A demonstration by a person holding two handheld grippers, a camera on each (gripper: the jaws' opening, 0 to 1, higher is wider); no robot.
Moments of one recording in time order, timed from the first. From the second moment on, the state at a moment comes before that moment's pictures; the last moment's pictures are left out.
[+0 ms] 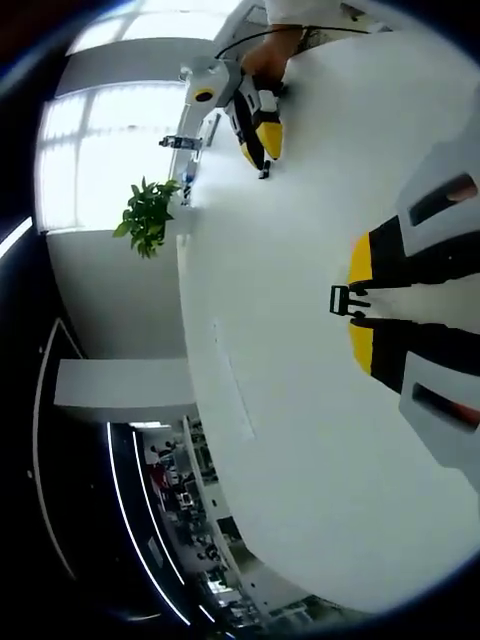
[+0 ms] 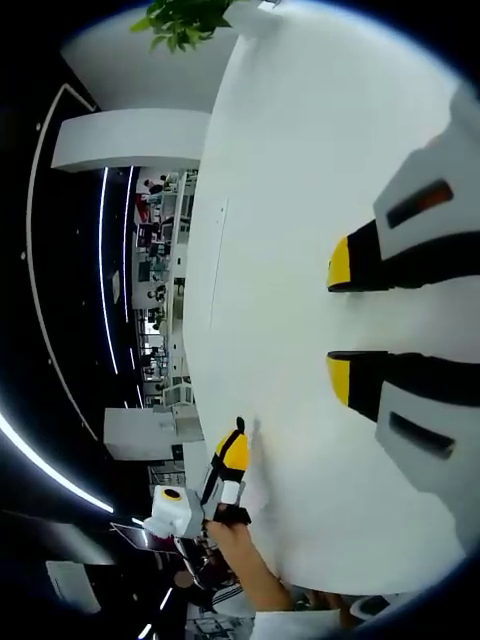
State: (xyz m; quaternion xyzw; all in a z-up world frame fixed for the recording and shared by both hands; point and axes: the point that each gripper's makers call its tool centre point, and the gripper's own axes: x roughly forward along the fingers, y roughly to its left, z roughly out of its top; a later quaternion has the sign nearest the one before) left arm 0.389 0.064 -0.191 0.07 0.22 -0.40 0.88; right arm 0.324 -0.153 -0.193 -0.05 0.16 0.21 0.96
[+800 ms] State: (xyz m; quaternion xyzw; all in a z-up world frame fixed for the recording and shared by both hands) left arm 0.350 0.102 -0.193 0.05 0.23 -0.37 0.90; right arm 0.311 -0.149 -0.190 -0.06 0.16 0.22 0.96
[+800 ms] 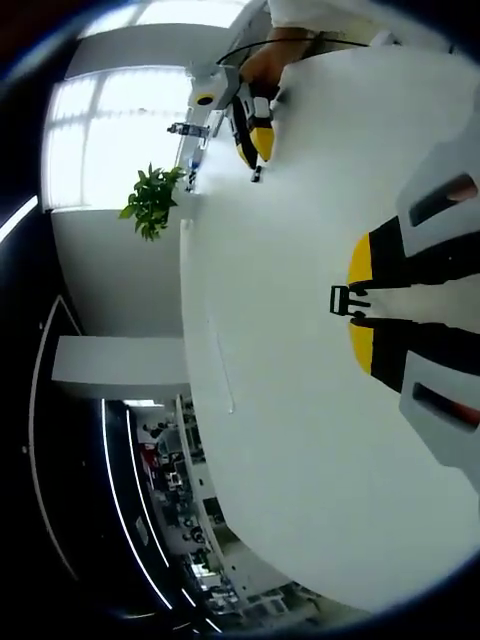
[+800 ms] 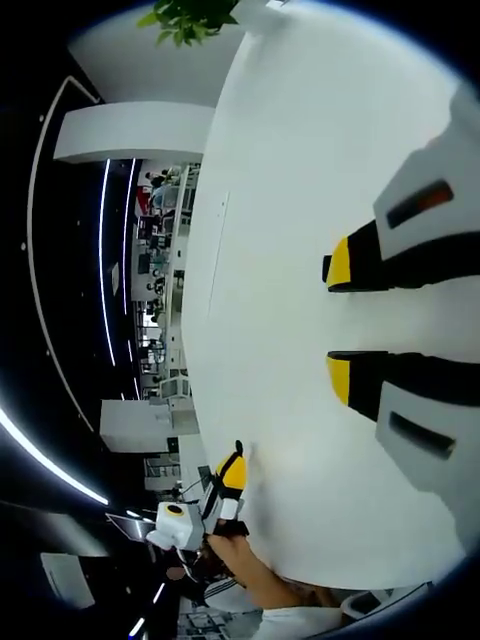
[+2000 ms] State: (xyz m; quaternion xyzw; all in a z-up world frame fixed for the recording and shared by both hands) left arm 0.326 0.115 -0.183 0.01 0.20 -0.23 0.95; right arm 0.308 -0.169 -0.191 -0.06 0.16 0.24 0.96
